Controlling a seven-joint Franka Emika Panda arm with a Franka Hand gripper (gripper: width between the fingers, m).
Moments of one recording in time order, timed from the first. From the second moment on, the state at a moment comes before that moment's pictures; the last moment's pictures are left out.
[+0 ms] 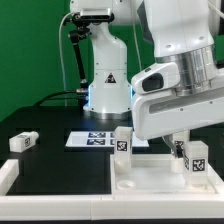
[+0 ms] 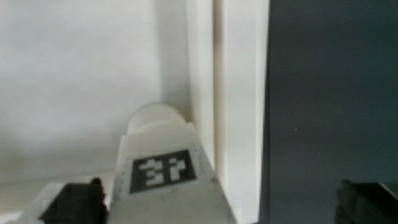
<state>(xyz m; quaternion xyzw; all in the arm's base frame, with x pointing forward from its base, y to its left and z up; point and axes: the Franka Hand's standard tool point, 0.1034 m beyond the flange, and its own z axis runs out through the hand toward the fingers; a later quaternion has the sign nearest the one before) 0.608 0.124 0.080 -0.99 0.01 -0.01 0.12</state>
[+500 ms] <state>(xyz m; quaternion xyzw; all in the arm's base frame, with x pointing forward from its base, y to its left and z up) 0.617 0.132 0.080 -1.00 -0.01 -0.05 0.06</state>
